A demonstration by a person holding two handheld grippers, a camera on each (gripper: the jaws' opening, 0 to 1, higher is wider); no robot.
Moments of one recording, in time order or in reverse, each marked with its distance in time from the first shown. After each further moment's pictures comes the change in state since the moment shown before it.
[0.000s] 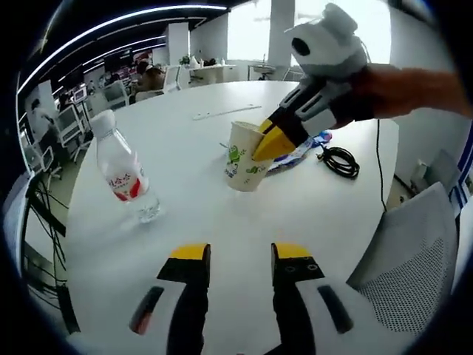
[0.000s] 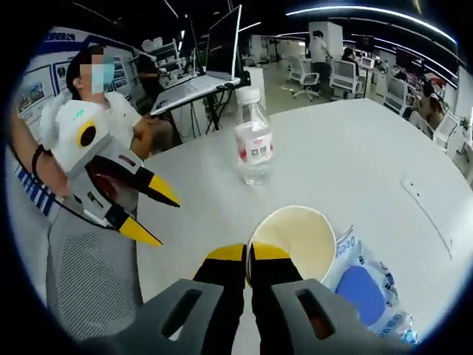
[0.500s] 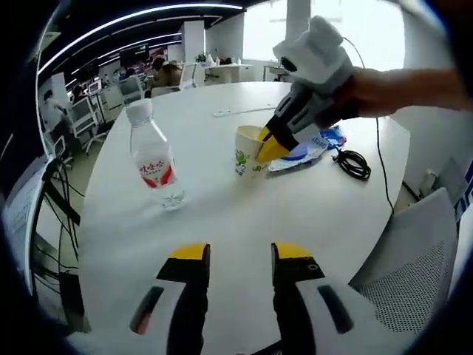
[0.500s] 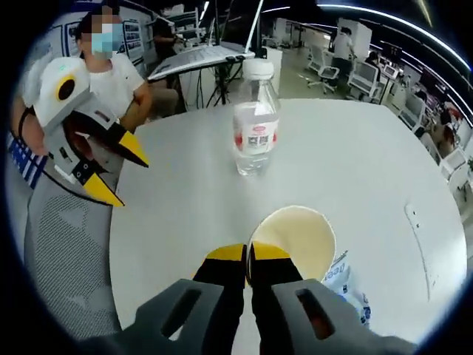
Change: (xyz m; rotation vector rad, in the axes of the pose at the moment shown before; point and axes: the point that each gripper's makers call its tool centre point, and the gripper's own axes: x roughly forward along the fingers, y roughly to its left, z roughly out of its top) left arm -0.020 0.029 -0.009 -0.042 0.005 0.066; right arm 0.033 -0.022 -0.001 -0.169 0.142 -0.005
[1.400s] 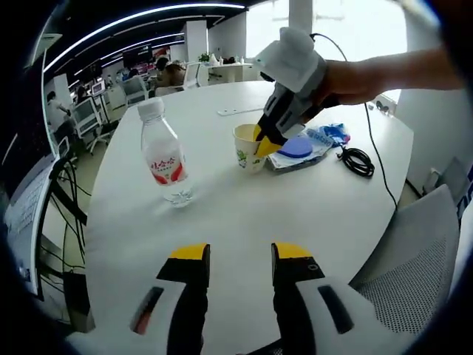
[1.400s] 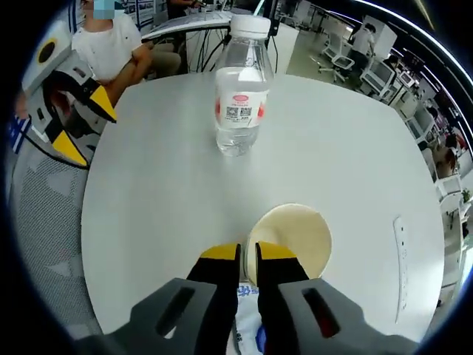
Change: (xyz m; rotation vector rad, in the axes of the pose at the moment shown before) left arm -0.003 0.005 -0.003 -0.002 0.001 0.014; right arm 0.011 -0.032 -0.012 -0.118 0.143 -0.039
